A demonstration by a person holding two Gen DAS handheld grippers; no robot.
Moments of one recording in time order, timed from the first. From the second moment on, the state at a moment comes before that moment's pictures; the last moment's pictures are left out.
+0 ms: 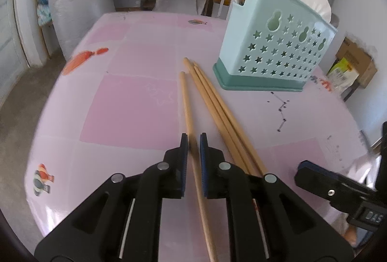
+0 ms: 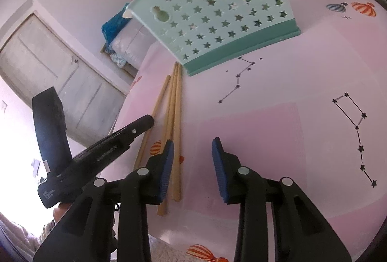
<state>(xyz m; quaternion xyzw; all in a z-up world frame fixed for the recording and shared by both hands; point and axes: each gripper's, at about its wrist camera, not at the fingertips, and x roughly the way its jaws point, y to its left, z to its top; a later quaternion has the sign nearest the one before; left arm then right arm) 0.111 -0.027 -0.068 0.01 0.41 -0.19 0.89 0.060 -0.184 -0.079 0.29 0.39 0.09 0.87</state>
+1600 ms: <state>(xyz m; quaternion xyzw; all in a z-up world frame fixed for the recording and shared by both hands) 0.090 -0.030 -0.063 0.09 0.45 -0.17 0.87 0.002 -0.206 -0.062 0.19 0.48 0.04 0.85</state>
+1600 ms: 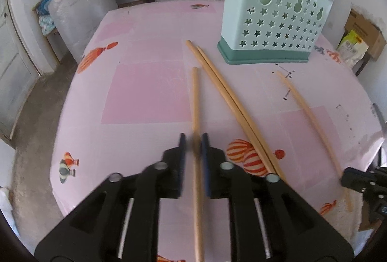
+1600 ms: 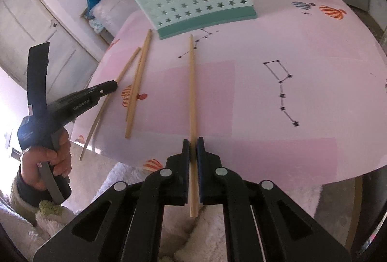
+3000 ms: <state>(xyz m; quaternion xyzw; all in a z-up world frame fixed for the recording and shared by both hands) 0.112 -0.045 -0.064 0.10 0.44 -0.15 0.88 0.087 -0.197 -0.063 0.13 0.45 0.00 0.88</state>
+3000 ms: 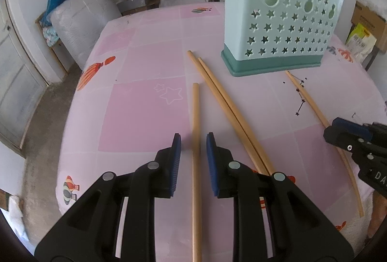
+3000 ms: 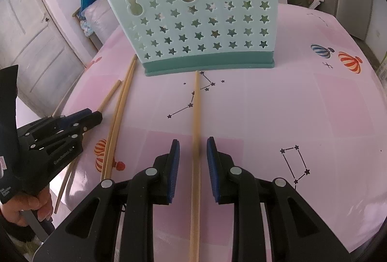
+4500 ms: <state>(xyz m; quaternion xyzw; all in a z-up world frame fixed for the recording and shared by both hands) 0.124 -0.032 -0.070 0.10 0.41 -0.21 0.88 0.087 -0.193 -0.066 0.25 0.43 -0.07 0.86</state>
